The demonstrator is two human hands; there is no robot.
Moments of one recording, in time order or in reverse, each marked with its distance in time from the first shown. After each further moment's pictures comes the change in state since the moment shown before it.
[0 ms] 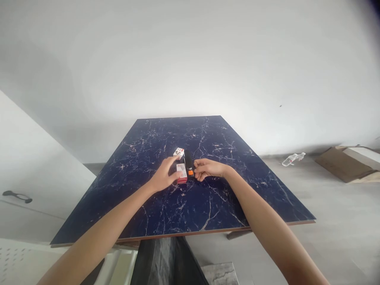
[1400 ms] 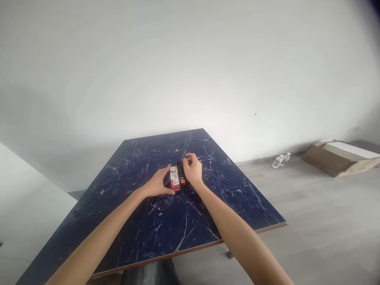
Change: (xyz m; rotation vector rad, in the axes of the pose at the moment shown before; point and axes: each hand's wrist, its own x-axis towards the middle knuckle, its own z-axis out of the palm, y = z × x) left_hand 0.073 0.008 0.021 0.211 -0.268 -0.059; right_hand 0.000 -0.009 -0.005 -0.325 1.302 -0.589
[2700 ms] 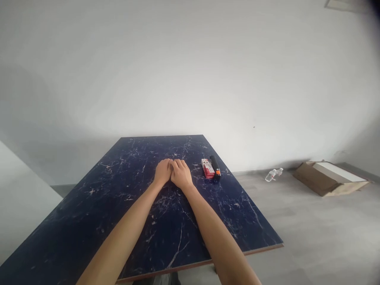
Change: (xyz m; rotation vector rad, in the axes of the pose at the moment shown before) left_hand 0.090 0.005 0.022 0.163 0.644 -0.102; right_hand 0.015 0.030 0.046 -0.632 -0.260 -0.606
